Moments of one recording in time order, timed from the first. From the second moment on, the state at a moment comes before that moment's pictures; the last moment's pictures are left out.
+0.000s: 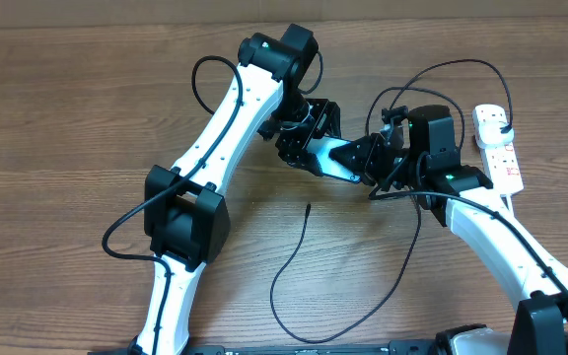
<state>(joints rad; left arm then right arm) -0.49 2.29 2.25 -1.47 0.62 -1.60 0.22 1.48 0.88 -0.17 -0.70 0.86</state>
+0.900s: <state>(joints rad) -0.49 2.29 2.25 -1.47 0.70 -1.56 0.22 1.48 0.88 -0.18 -0.70 0.87</state>
